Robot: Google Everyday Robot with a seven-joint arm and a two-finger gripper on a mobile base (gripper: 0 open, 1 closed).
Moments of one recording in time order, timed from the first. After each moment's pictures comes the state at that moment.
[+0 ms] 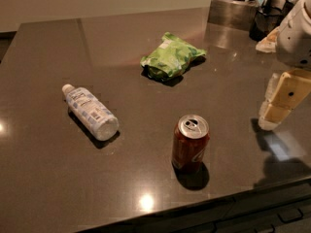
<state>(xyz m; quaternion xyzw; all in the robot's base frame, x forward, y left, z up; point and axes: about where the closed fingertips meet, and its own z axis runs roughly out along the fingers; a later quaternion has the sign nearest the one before) 0.438 -0.217 0.976 -0.60 0.78 -0.03 0.16</state>
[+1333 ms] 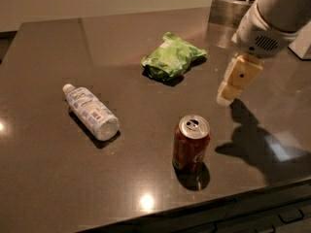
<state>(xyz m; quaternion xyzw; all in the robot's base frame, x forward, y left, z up) 0.509 -0.181 0.961 -0.55 0.81 -0.02 0.20</state>
